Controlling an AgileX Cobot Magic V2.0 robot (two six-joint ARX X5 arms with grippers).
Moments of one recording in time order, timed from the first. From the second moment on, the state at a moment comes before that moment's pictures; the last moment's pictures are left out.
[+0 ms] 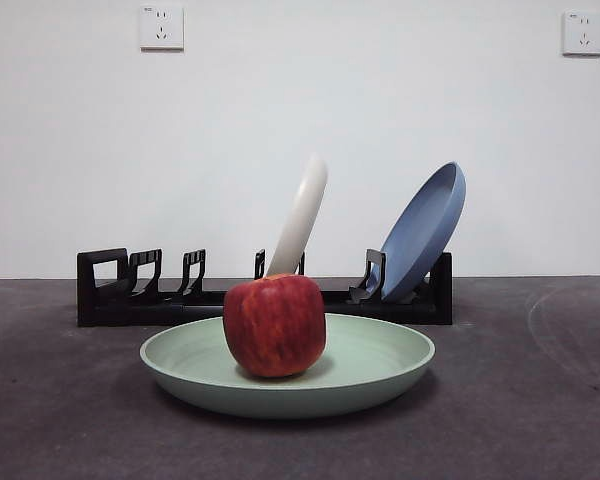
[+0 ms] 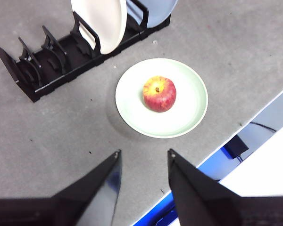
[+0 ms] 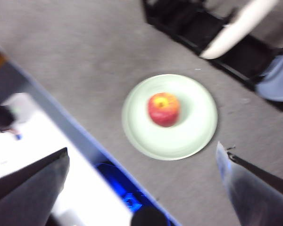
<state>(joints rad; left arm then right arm) -1.12 0.81 1.32 -1.30 -0.39 -0.38 0.84 1.20 1.76 -1.36 -0.08 0.08</state>
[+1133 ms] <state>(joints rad) -1.12 0.87 1.32 -1.32 -0.36 -0.43 0.84 0.94 1.32 -1.36 0.07 0.21</state>
